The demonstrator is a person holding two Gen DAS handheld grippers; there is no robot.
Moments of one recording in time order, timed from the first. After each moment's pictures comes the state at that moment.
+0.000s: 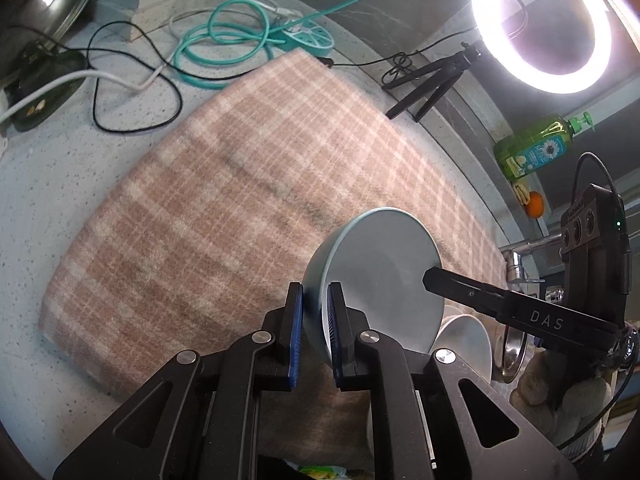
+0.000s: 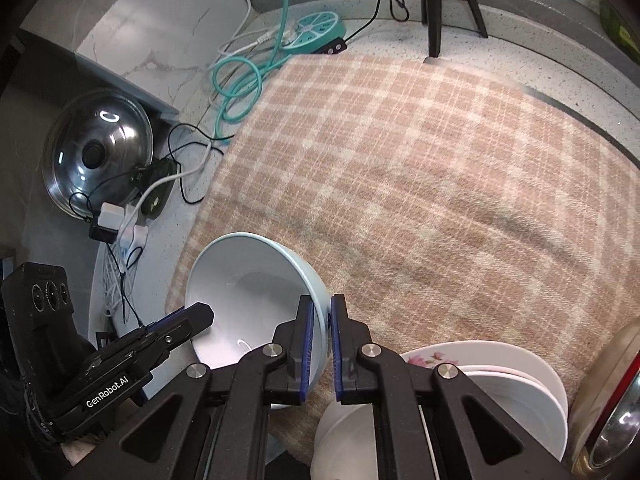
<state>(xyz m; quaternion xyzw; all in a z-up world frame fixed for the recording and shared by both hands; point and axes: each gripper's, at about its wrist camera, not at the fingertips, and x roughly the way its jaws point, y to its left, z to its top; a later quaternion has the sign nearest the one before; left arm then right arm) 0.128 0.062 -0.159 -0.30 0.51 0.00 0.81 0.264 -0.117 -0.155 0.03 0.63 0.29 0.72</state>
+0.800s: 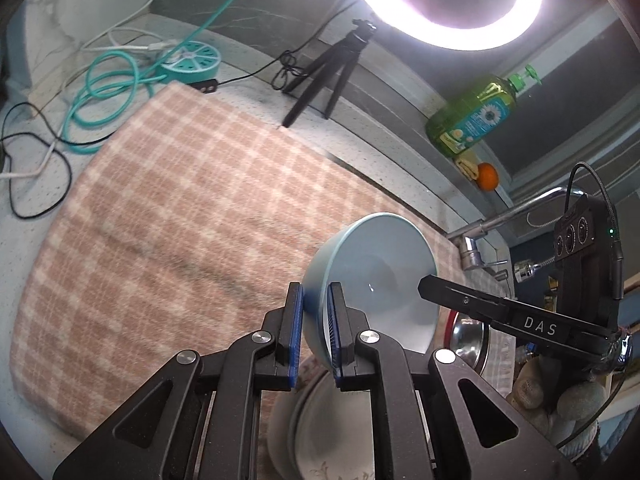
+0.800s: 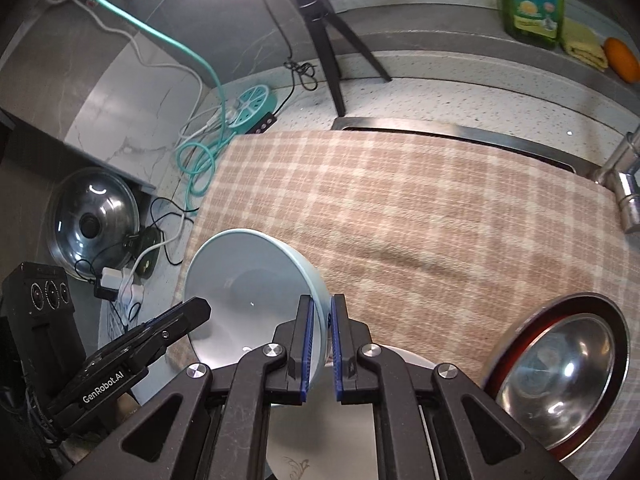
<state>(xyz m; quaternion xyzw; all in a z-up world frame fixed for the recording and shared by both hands) 0.187 -0.015 -0.116 -0.24 0.50 -0.09 0.83 0.289 -0.215 -0.112 0.09 0.59 0.23 0.76</state>
